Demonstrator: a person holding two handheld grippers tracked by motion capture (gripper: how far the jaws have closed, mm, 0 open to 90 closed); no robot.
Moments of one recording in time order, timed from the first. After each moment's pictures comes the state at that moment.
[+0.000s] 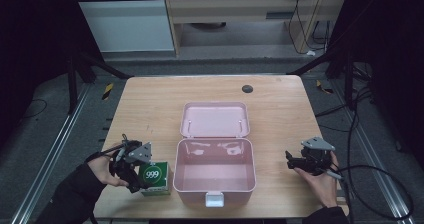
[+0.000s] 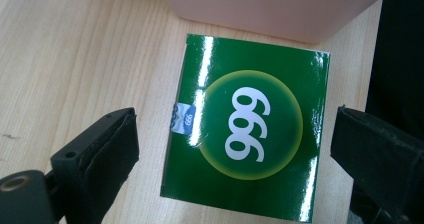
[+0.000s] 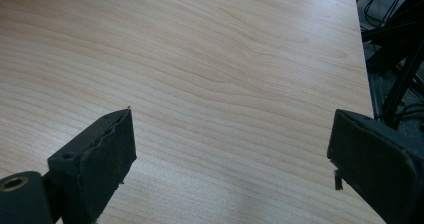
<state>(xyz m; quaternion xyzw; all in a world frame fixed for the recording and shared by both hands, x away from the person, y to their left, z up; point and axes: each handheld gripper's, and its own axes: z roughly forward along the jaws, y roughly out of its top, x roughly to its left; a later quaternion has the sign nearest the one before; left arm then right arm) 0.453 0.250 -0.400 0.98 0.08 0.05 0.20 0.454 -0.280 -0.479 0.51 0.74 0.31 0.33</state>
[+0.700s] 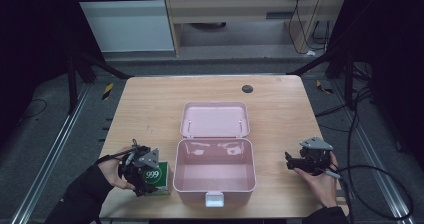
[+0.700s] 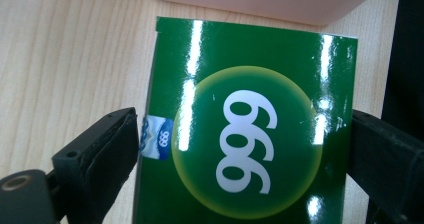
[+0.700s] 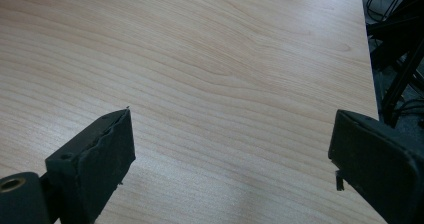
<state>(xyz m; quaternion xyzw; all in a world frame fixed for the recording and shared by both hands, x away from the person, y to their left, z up) 0.457 0.238 -0.427 0.98 0.06 0.03 0.18 0.456 -0.278 -0.481 0.51 0.74 0.29 0.32</state>
